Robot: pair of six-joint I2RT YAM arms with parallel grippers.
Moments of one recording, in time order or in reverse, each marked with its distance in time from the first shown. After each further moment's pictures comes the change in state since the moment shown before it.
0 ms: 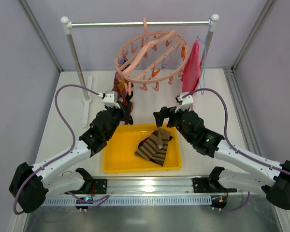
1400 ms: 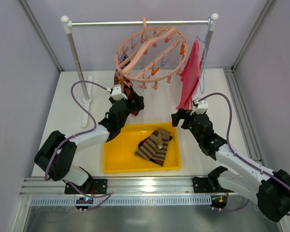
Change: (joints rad) left arm 0.075 0.423 0.087 0.225 -0.051 -0.185; right arm -0.307 -0.046 -0.259 0.127 -0.117 0.039
